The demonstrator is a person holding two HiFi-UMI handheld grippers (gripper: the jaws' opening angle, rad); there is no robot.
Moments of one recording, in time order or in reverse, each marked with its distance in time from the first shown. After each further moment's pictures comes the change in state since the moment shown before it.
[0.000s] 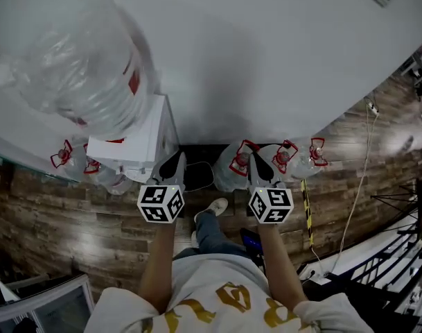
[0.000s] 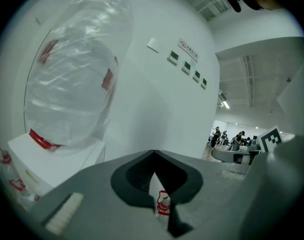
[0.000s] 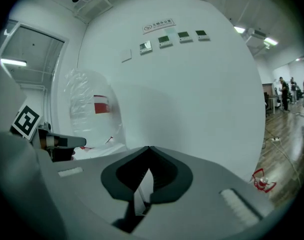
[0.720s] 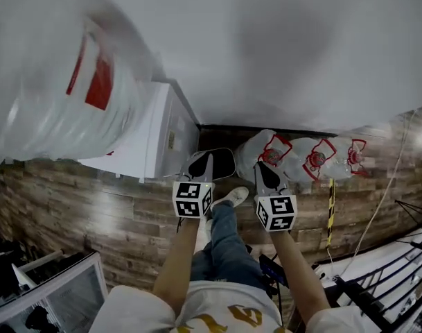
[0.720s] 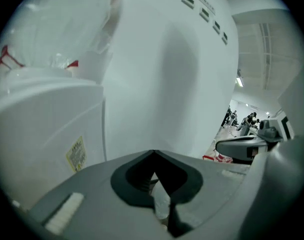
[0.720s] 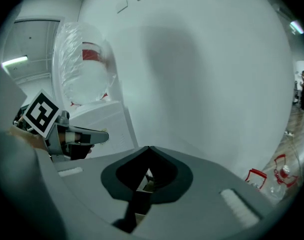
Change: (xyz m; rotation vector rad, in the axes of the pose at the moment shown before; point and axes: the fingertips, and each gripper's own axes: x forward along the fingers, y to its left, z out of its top) left arm 0.141 0.061 -0.162 0.013 0.288 0.103; right arm 0.123 -0.029 -0.156 -0.063 0.305 0.127
